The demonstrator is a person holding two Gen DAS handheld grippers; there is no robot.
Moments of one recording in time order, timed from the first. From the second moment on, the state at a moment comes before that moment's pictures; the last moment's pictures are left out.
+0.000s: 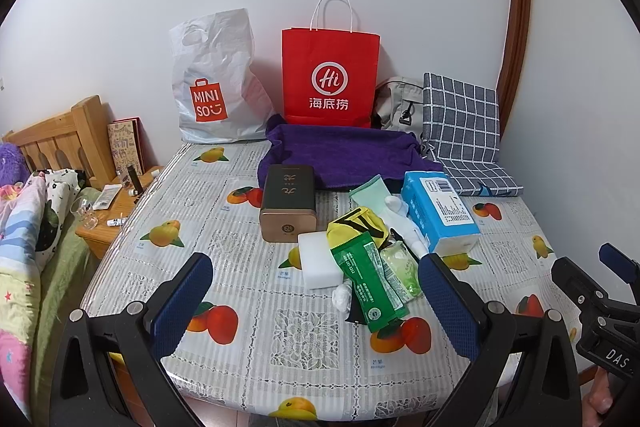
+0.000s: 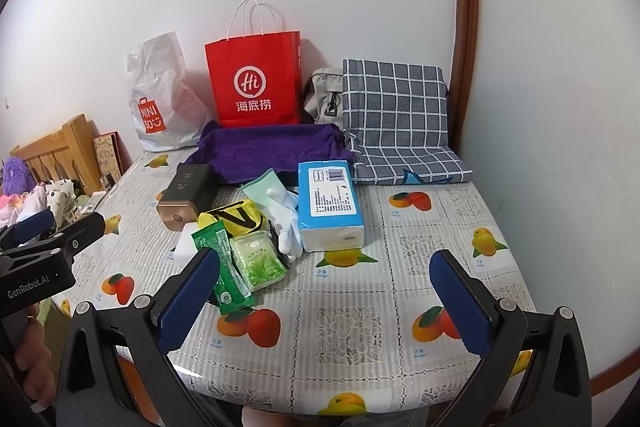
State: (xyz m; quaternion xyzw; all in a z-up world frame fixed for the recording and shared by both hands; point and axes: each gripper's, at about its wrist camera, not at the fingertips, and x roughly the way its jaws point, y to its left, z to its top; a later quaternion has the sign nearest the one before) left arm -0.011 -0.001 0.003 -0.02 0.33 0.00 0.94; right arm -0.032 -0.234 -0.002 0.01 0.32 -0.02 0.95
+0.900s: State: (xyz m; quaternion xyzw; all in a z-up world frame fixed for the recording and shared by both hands) left arm -0.010 -0.001 0.003 -0.02 0.33 0.00 0.94; right arm -0.036 -0.234 0.001 0.01 0.31 -0.02 0.95
